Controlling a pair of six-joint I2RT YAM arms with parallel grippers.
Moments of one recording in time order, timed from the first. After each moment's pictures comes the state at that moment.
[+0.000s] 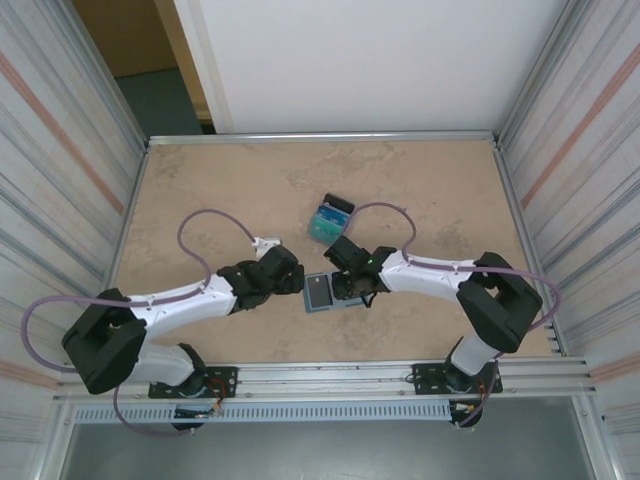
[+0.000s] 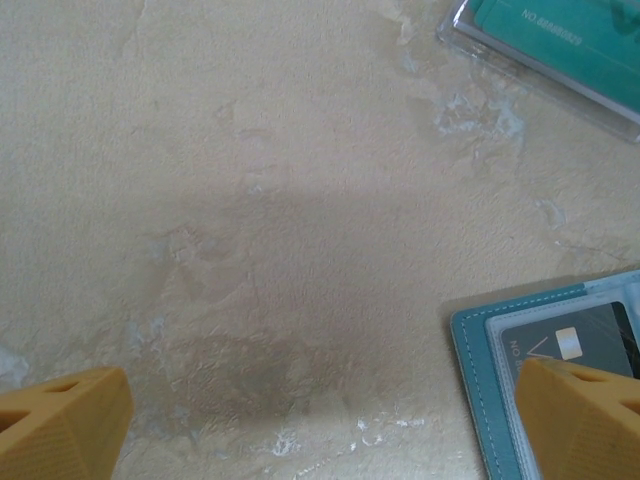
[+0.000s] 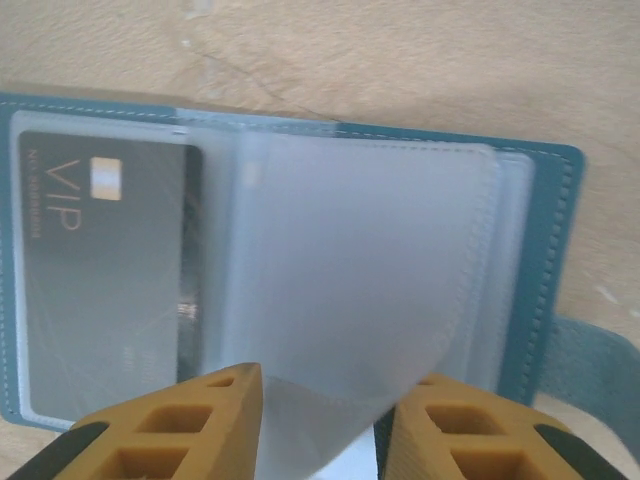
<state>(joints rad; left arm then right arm) -0.86 1.33 0.67 -0.35 -0.40 -0.72 0.89 1.60 0.90 -0.51 0.09 0.65</state>
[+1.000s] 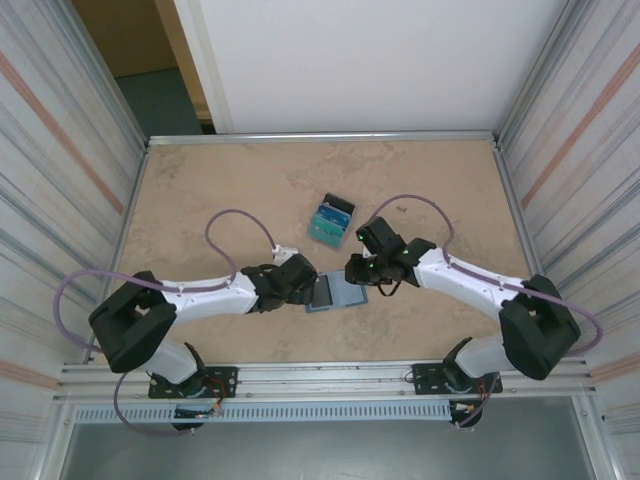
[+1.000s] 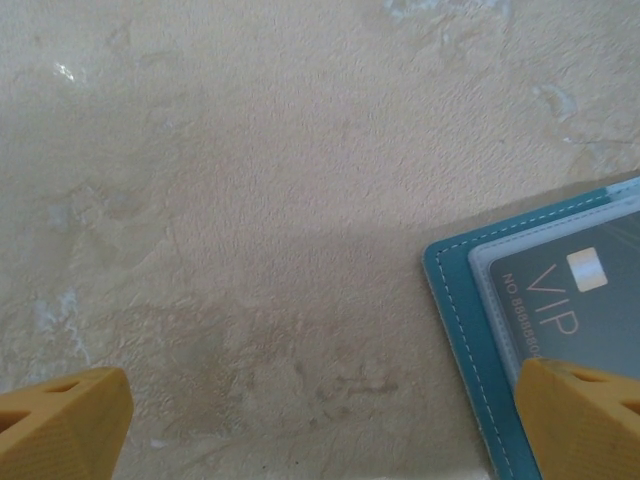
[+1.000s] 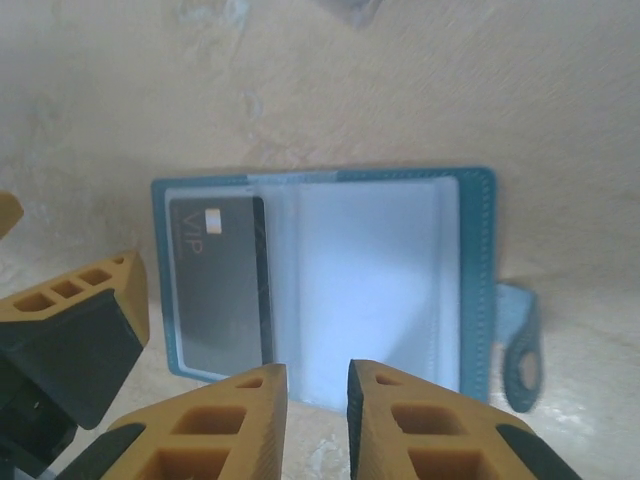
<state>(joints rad) -0.94 1.50 0.73 -0.38 -0.41 -0.69 0.72 1.41 0.85 -0.49 -0.16 0.70</state>
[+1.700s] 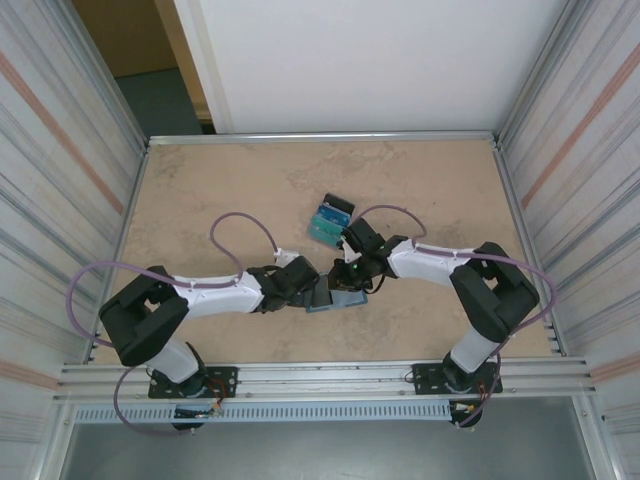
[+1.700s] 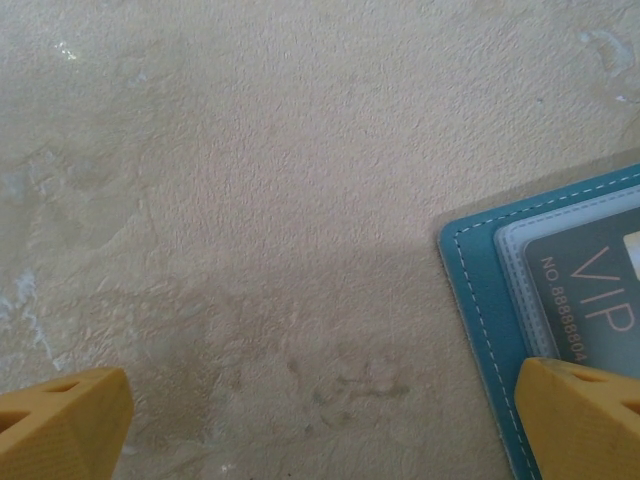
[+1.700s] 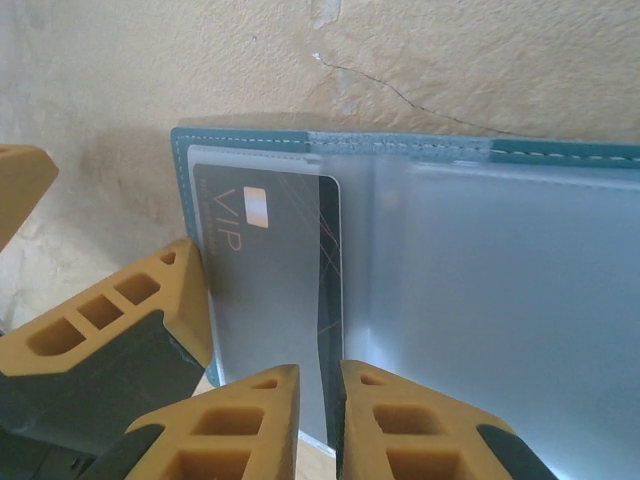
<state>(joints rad) -0.94 1.55 0.73 -0.37 -0.39 -0.72 0.72 1.66 0.88 -0.34 -0.41 0.71</state>
